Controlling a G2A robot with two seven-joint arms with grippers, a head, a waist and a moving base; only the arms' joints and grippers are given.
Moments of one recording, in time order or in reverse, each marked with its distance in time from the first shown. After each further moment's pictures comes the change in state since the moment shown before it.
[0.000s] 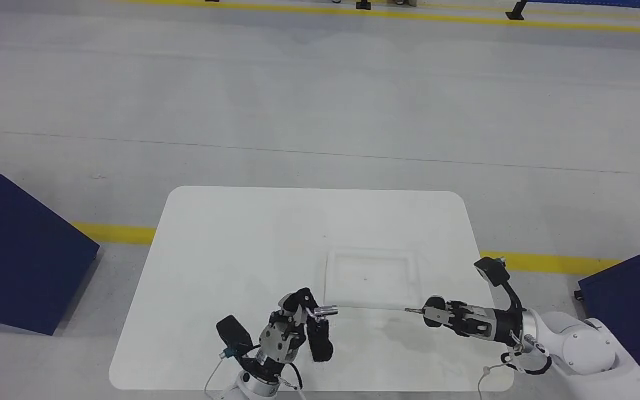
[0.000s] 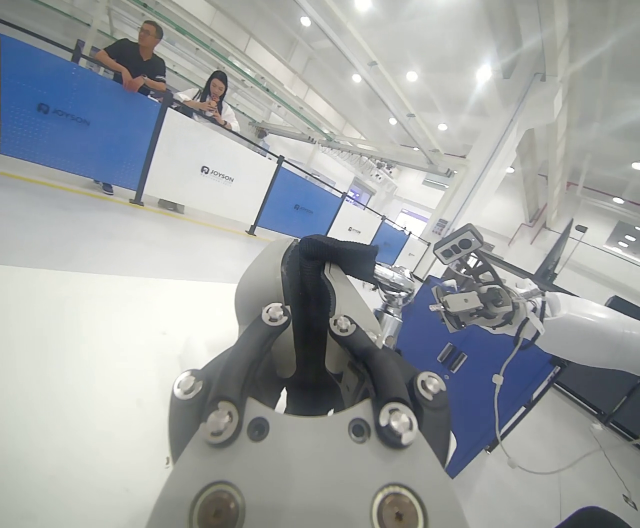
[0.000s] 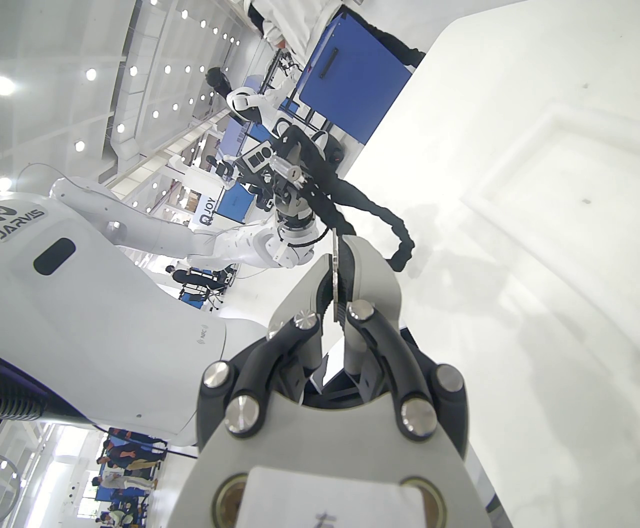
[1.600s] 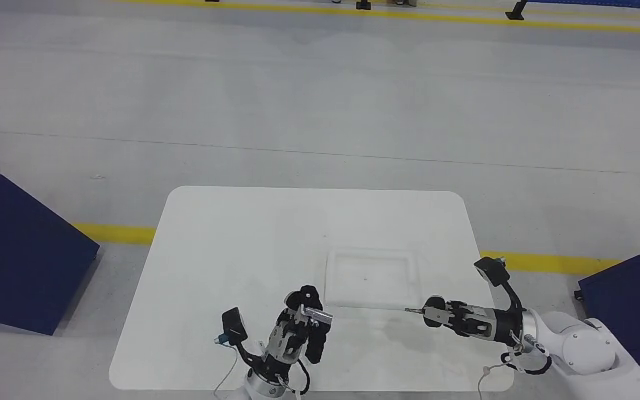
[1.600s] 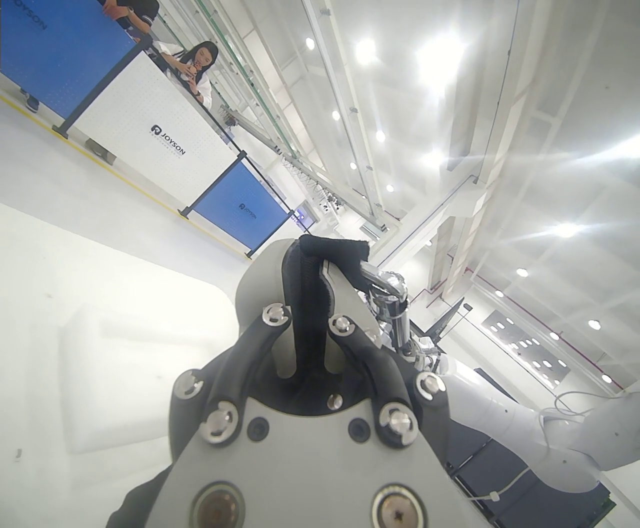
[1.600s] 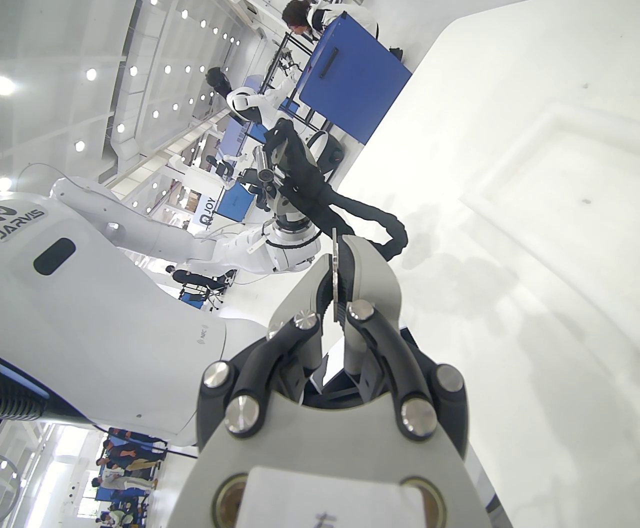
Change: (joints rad) left arm 0.024 -0.060 -0.028 -0.011 -0.269 -0.318 -0.101; right arm 0.000 0.000 0.000 0.000 0.000 0.000 0.000
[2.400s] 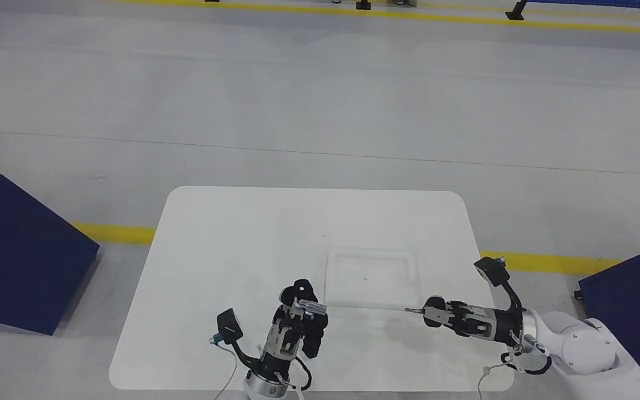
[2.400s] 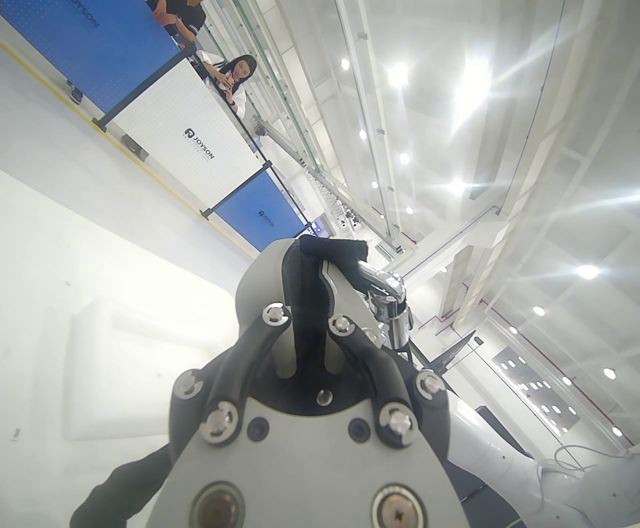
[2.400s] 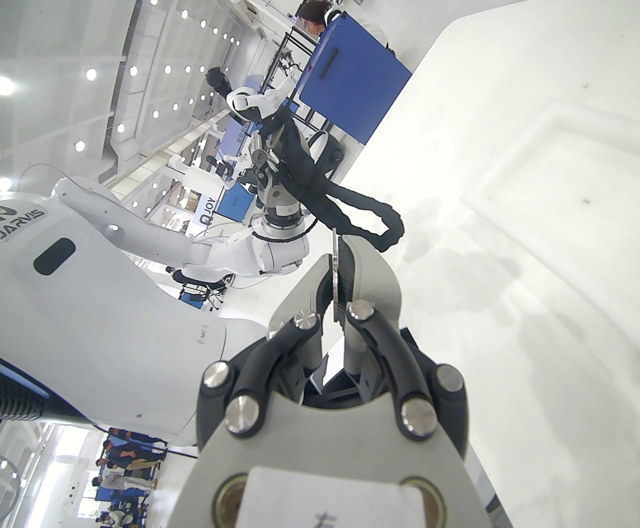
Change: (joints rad) left arm 0.059 -0.015 -0.031 -0.096 -0.091 0.091 -0.067; right arm -0.001 -0.001 -0.004 -0.006 -0.005 0.003 -0.006
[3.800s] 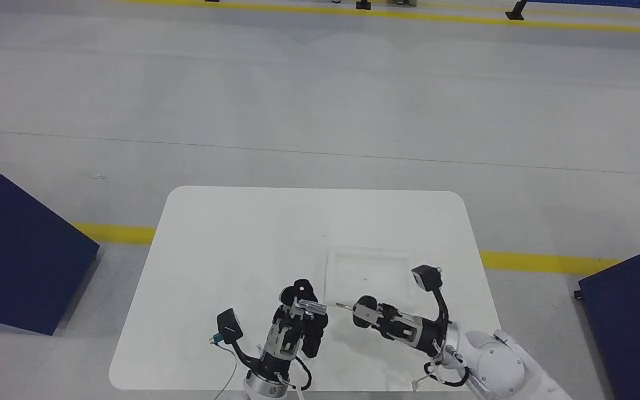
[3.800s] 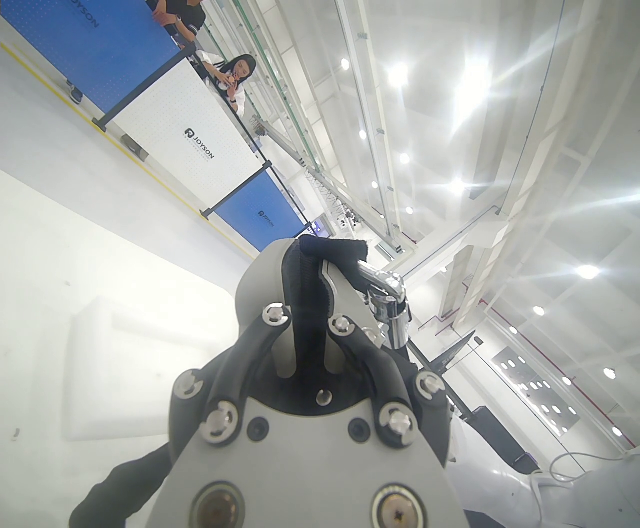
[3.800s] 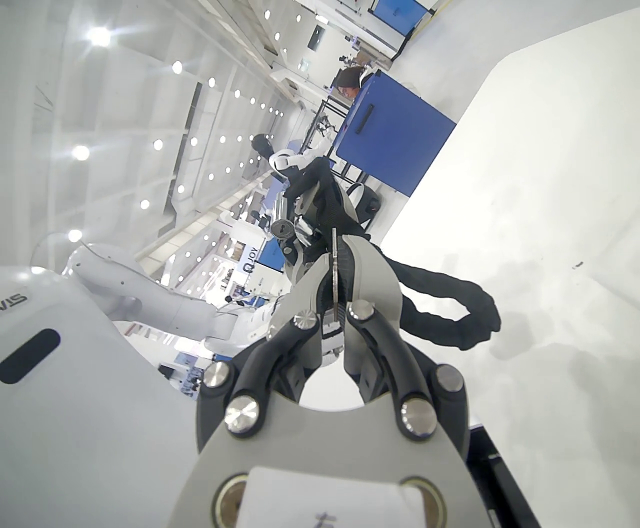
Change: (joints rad) left arm 0.000 0.000 0.000 0.000 0.000 0.000 0.000; right arm 0.061 -0.114 -0.355 -0.150 -0.178 0.158 -0.495
